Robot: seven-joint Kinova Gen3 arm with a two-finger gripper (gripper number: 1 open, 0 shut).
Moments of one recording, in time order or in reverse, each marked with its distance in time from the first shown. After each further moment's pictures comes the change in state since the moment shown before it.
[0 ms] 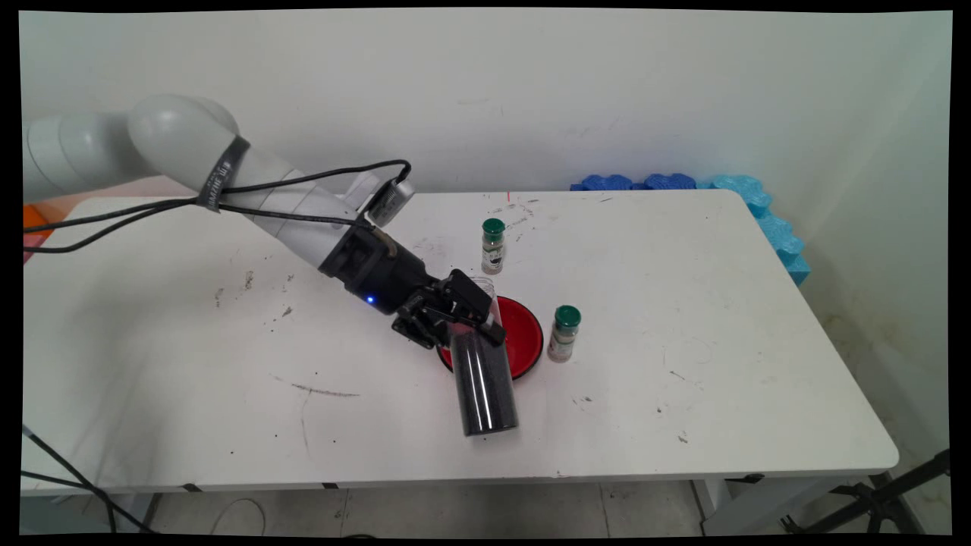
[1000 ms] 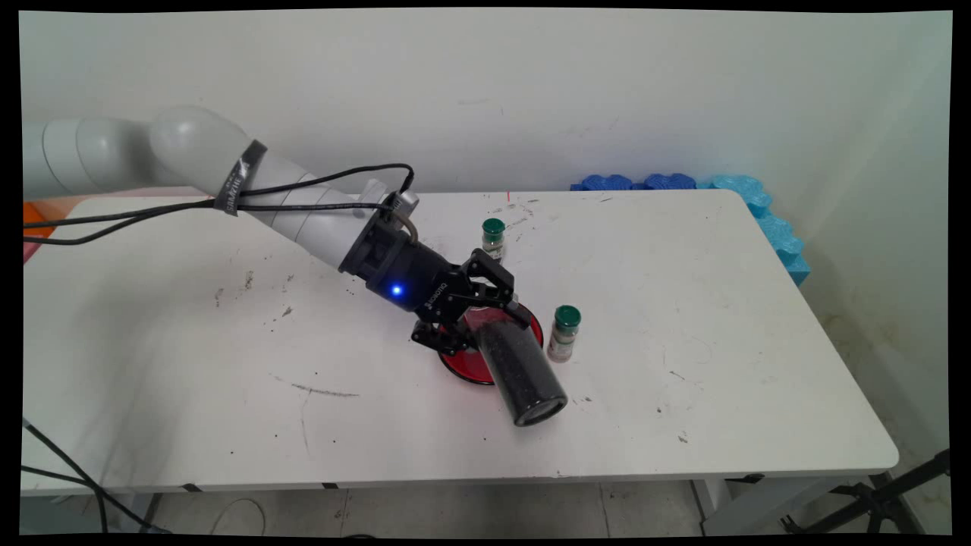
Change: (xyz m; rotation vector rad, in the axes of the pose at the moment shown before) arm 0.006 0.003 0.014 -0.104 0.001 -0.357
